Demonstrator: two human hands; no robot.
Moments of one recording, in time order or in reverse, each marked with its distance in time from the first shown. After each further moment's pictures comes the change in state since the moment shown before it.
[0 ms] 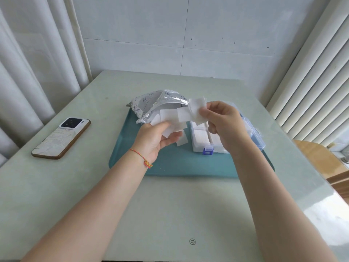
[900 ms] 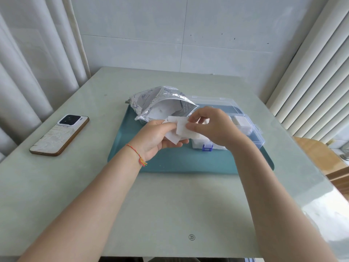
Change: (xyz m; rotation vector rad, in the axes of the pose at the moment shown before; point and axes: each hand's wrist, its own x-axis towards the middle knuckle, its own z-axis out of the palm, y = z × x) left_hand -0.009 0.008 0.001 0.206 -0.268 -0.105; right_hand -0.007 0.001 0.005 -0.680 -0.240 -0.171
